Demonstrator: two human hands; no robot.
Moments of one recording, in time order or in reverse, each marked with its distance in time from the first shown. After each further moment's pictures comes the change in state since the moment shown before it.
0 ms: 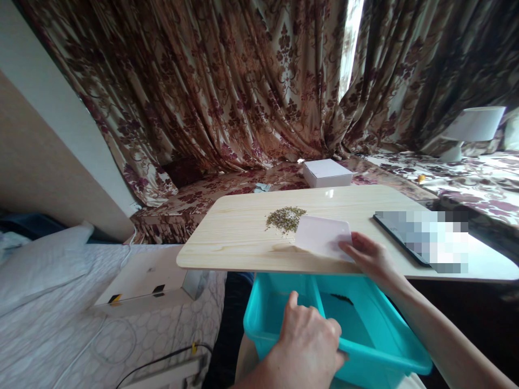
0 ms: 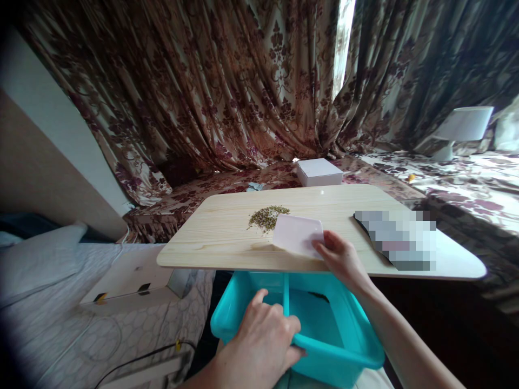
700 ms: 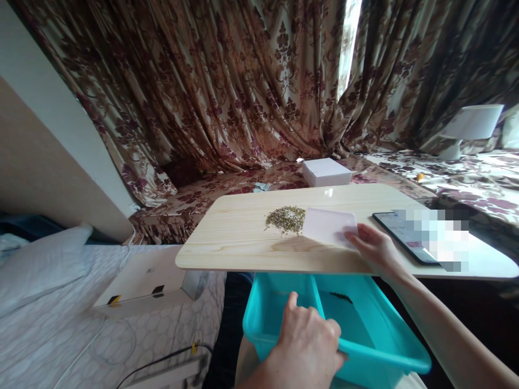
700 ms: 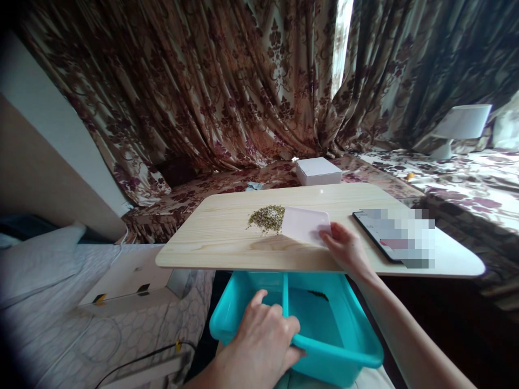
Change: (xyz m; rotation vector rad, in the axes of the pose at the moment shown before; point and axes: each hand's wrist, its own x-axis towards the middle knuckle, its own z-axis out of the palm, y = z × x) left_hand 0.002 0.003 -0.007 0.012 -0.085 -0.006; right_hand 0.015 0.002 -0.012 -0.134 0.081 -0.034
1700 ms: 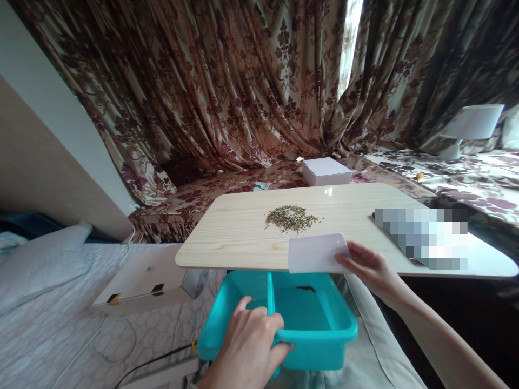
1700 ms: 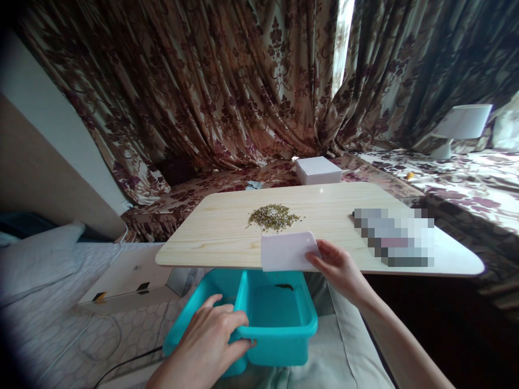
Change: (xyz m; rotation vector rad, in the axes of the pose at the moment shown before) left_hand -0.048 -0.060 0.020 -0.163 0.160 -0.202; right_hand -0.039 -0.005 0.007 0.275 -0.288 0.089
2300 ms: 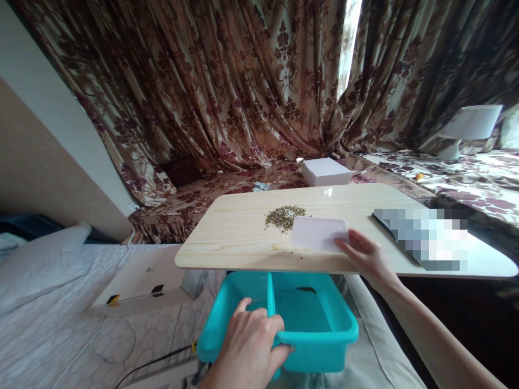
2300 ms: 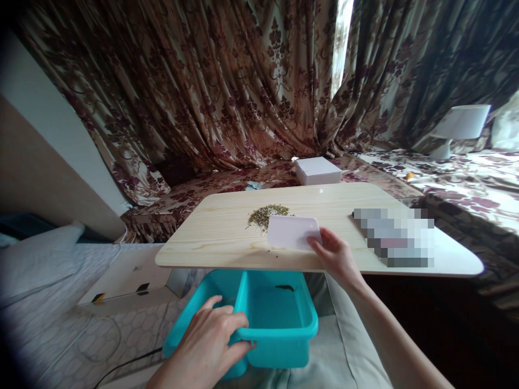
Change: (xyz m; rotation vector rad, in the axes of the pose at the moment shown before) left_hand -0.002 -0.003 0.005 -0.038 0.040 -0.006; right_hand 0.023 0.006 0.004 -0.020 0.201 -0.077
